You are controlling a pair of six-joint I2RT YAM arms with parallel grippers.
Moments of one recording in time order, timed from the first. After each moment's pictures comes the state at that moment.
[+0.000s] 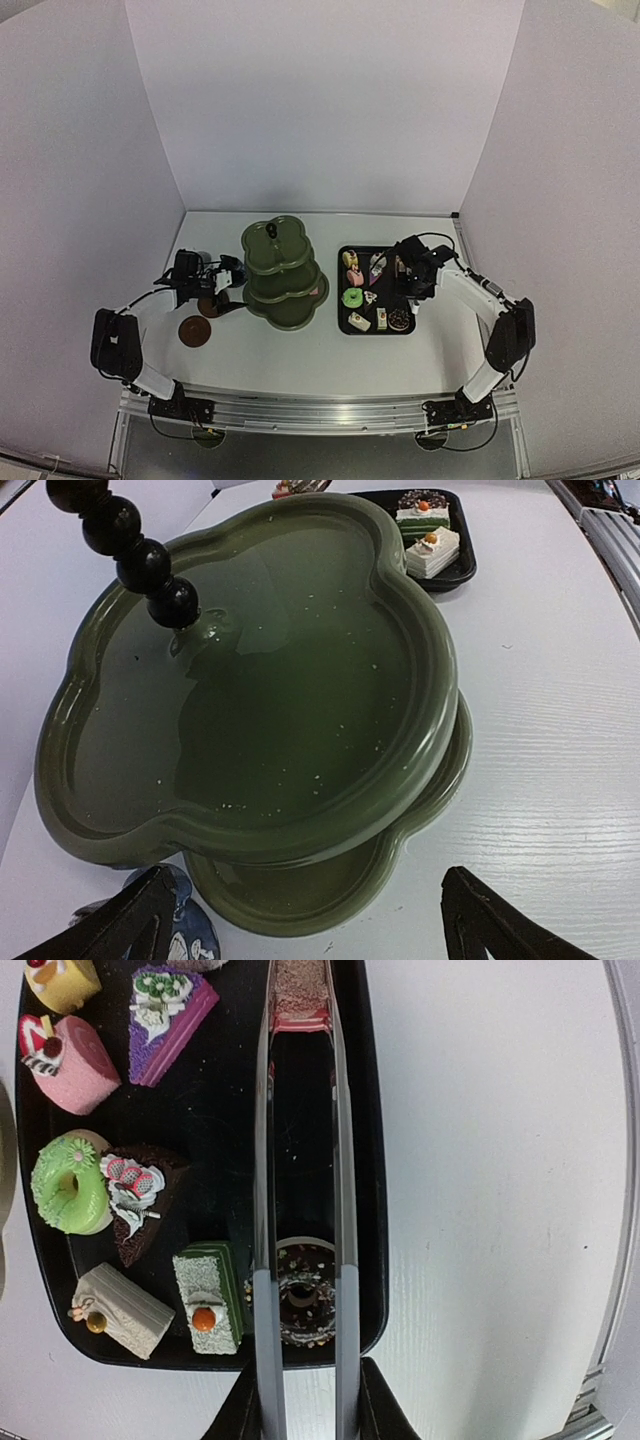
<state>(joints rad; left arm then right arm) -0.18 1.51 0.87 -0.20 0.84 1.03 0.50 1.68 1.42 -1.05 0.16 0.56</state>
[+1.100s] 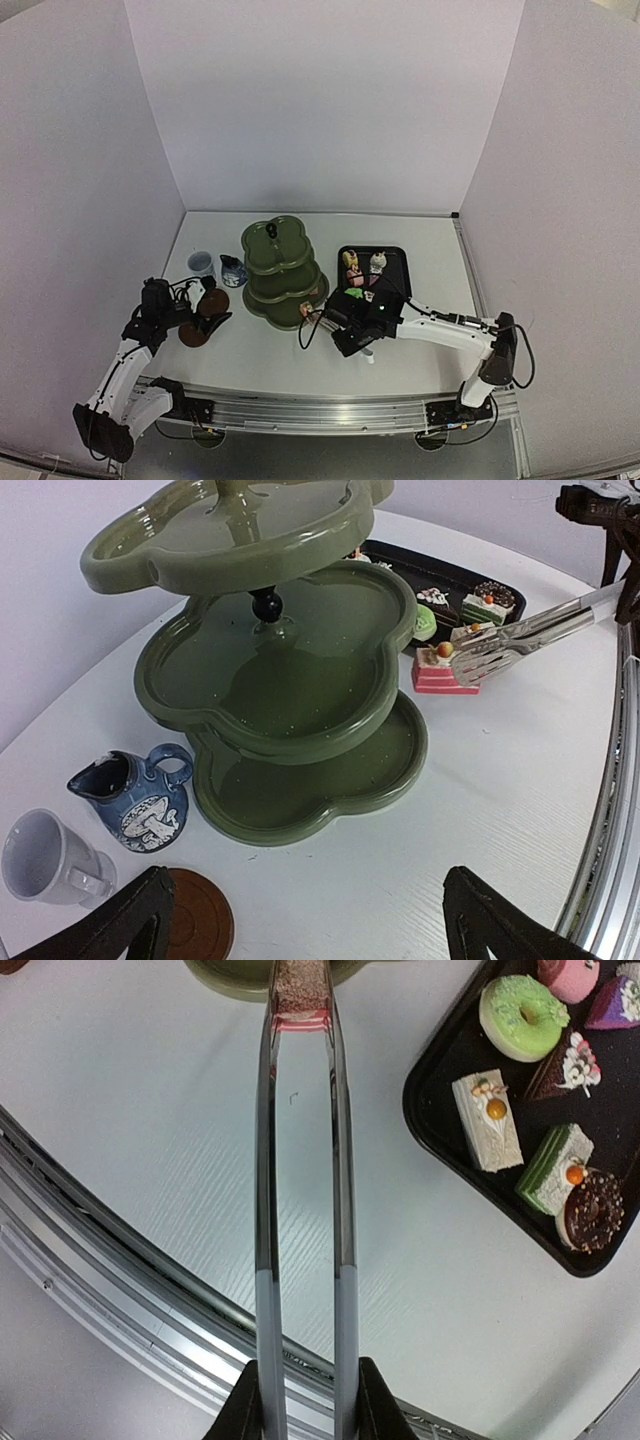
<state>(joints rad) -0.18 0.82 0.63 -0.36 0.62 0.47 1.15 1.69 1.56 -1.16 0.10 0.55</state>
